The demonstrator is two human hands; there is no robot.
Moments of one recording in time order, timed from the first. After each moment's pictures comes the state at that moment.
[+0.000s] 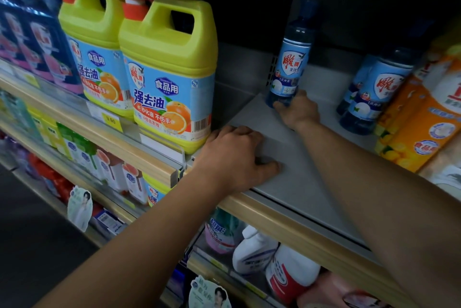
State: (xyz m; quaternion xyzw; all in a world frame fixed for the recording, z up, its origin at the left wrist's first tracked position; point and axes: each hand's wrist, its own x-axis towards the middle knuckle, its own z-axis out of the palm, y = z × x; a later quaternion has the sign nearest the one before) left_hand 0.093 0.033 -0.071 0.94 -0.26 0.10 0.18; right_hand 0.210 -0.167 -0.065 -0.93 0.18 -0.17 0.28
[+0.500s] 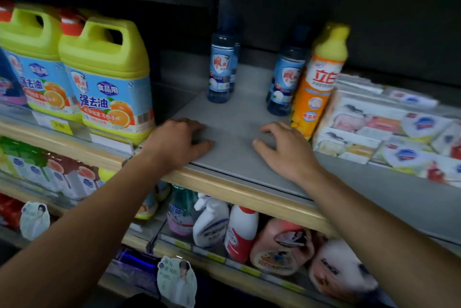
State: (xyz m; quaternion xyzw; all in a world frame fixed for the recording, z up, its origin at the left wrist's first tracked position) left_hand 0.074 0.031 -0.056 0.94 -0.27 0.08 0.19; right_hand -0.018 -0.198 -0.053 -0.96 0.05 -0.21 0.16
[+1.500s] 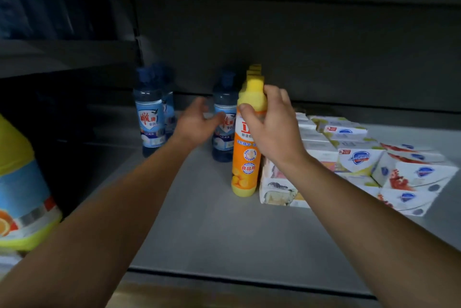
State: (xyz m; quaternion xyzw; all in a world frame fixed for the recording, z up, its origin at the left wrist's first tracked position) left_hand 0.168 -0.180 0.025 0.83 -0.28 0.10 0.47; right_hand 0.024 -0.290 0.047 -0.84 0.10 -0.46 0.25
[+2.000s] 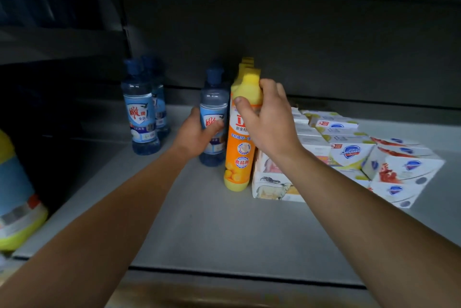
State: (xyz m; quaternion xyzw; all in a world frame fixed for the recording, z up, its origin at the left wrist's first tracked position) left_hand 0.161 -0.188 -0.008 0.79 -0.32 0.03 0.53; right_hand 0.022 -0.293 0.049 -0.84 0.11 -0.47 0.25
